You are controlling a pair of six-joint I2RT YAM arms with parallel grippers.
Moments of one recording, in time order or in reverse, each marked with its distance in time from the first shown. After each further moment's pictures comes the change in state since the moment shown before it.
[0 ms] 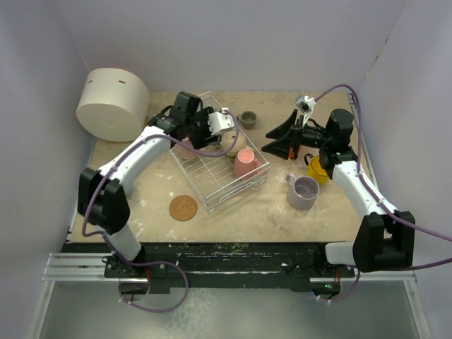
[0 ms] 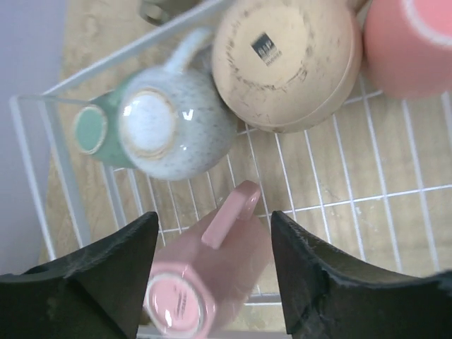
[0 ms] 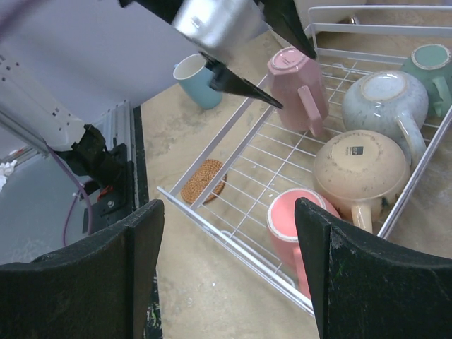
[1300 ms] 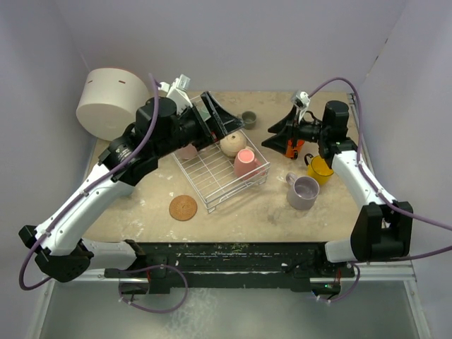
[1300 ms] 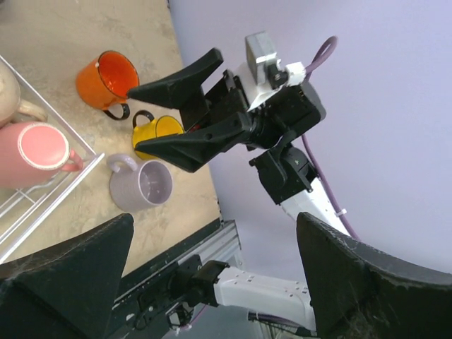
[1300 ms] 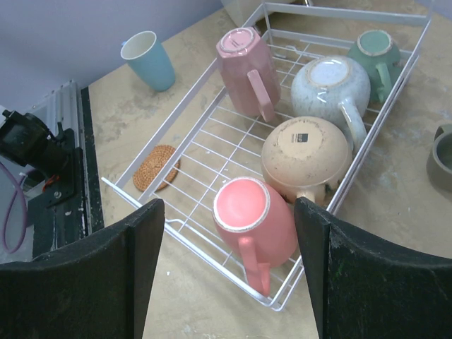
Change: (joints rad) left arm -0.309 -0.501 0.055 0.045 -0.183 -1.886; right arm 0.000 0.074 0.125 -0.255 0.086 -0.281
